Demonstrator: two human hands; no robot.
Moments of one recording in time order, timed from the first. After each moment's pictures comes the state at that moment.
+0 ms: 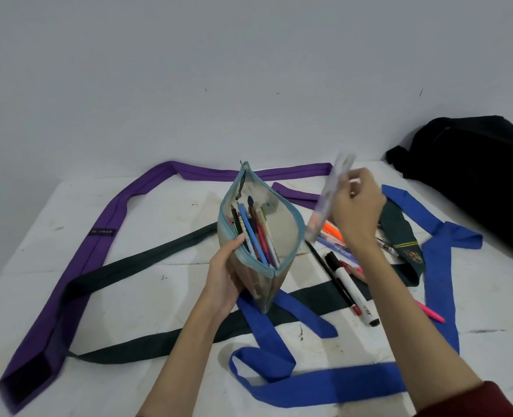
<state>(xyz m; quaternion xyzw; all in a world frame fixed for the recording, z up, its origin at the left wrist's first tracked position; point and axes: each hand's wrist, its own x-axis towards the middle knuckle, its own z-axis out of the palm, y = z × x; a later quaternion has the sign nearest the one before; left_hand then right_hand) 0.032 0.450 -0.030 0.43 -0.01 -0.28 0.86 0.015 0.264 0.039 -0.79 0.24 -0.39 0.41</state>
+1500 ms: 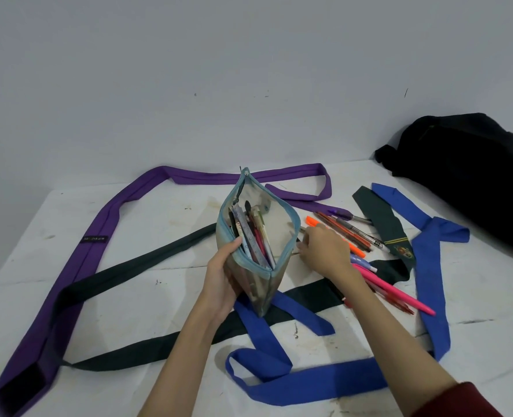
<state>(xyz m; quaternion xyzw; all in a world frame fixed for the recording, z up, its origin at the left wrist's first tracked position) 0.030 0.447 -0.034 0.43 -0.01 -0.29 0.85 0.007 0.267 -0.014 -0.97 0.23 -0.02 0.08</state>
